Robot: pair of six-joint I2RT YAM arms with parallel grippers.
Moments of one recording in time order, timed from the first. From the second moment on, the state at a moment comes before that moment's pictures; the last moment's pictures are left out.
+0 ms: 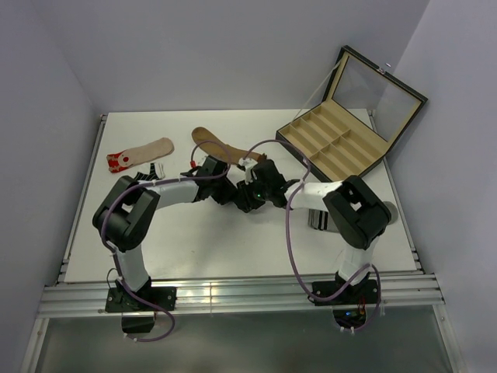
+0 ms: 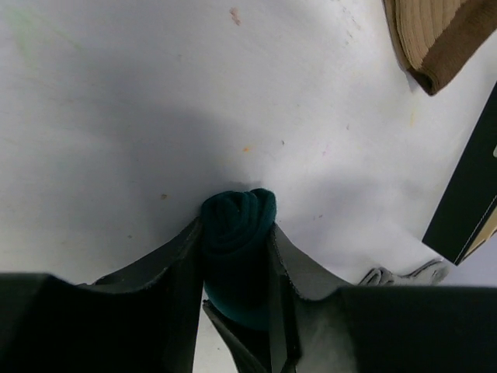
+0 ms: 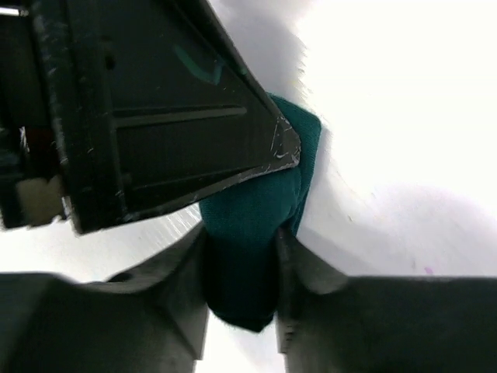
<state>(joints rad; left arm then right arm) -0.60 1.84 1.03 -0.12 0.00 -1.25 0.65 1.81 0.94 0.09 -0.30 0.17</state>
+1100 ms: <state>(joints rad) -0.61 1.90 1.14 -0.21 0.06 -1.17 0.87 1.79 0.92 0.09 0.27 -0.01</state>
